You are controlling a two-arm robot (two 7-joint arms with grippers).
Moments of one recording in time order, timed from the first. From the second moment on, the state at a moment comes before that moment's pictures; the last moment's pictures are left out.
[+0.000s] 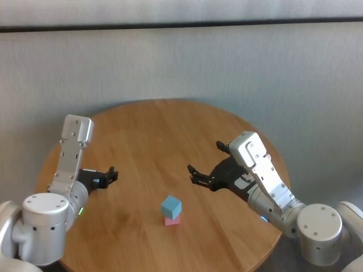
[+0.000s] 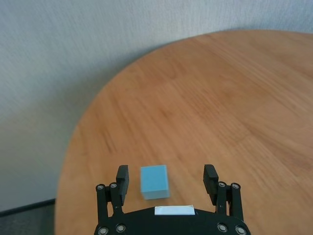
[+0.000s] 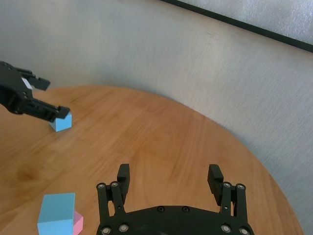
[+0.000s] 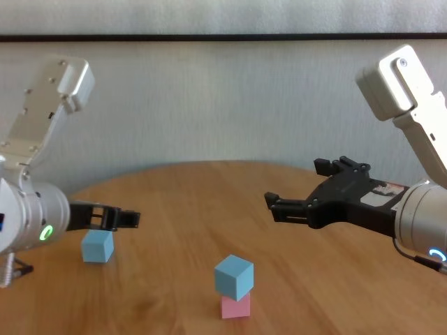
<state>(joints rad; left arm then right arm) -0.24 0.13 0.23 -1.47 -0.07 0.53 0.06 0.30 0.32 -0.48 -1.38 0.07 0.04 0.23</state>
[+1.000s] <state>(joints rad) -0.29 0.09 0.20 -1.34 -0.04 0.48 0.04 0.30 0.32 -0.48 -1.38 0.07 0.04 0.23</state>
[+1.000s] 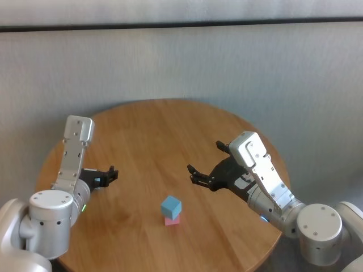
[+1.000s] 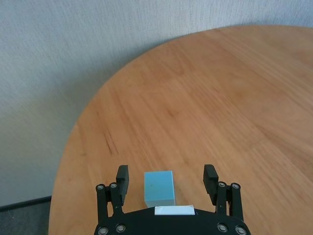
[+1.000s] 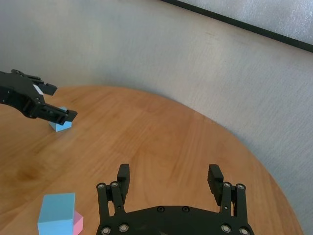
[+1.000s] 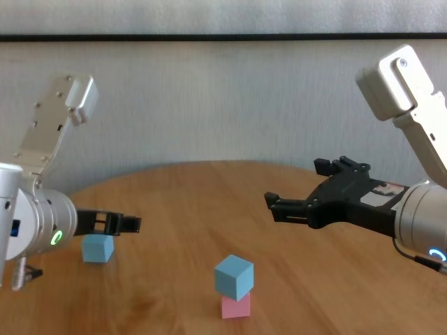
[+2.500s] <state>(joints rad) -0.31 0.09 0.15 -1.25 0.00 0.44 -0.05 0.30 0.32 -0.48 -1.38 0.07 0.04 0.23</state>
